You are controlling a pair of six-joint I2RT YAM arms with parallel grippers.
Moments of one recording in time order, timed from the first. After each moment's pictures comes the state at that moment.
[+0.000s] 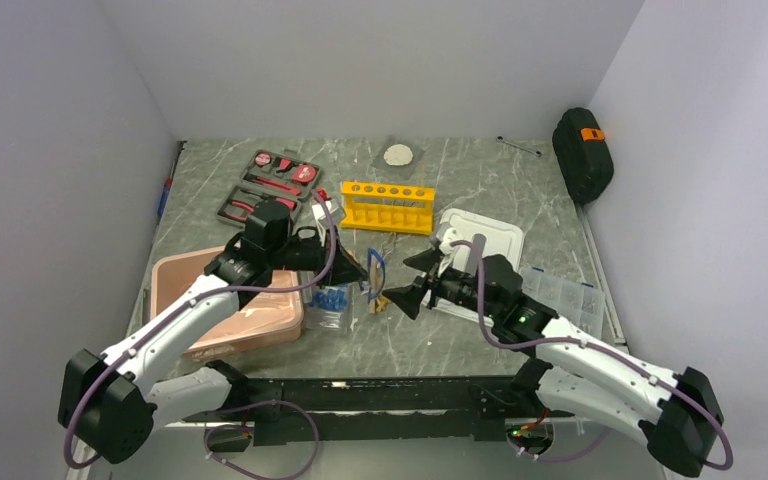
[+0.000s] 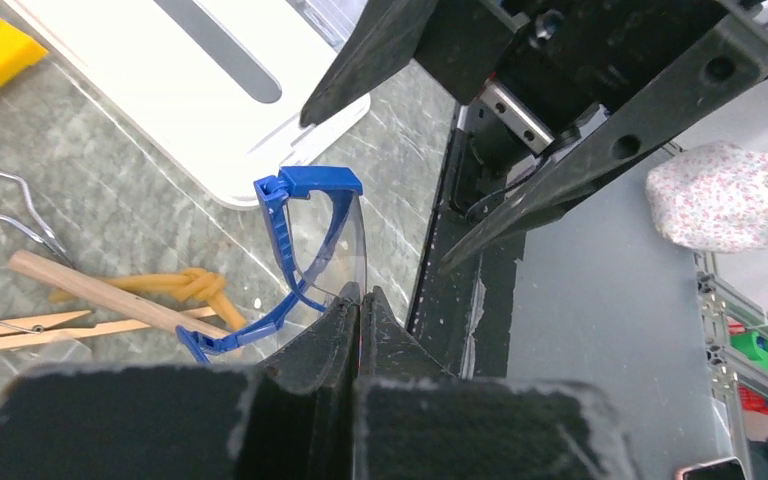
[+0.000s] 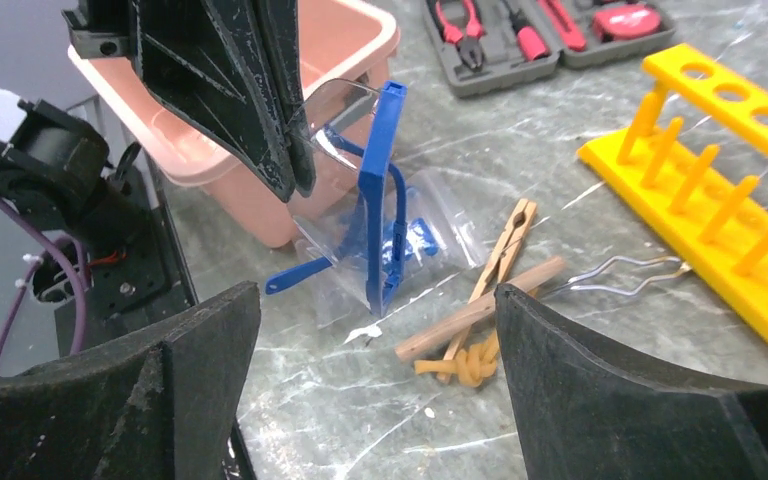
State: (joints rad) left arm -0.54 1.10 0.81 -0.10 0.88 -0.21; right arm 0.82 0.87 0.49 0.26 -0.27 0.16
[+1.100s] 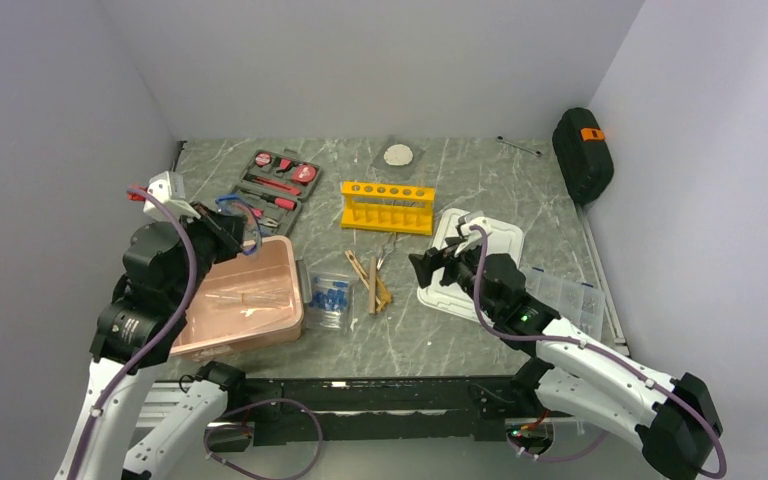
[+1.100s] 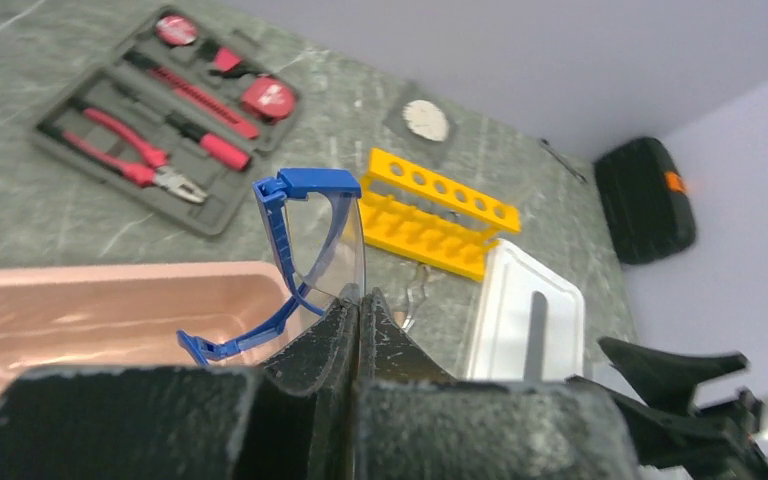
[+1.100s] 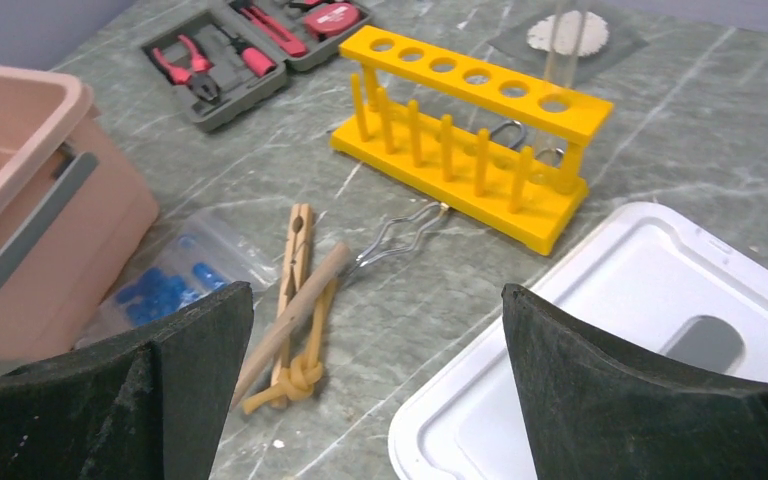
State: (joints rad) left arm -0.33 0.65 1.10 -0.63 -0.14 -0.57; right arm 0.75 0.83 0.46 0.24 0.16 0.17
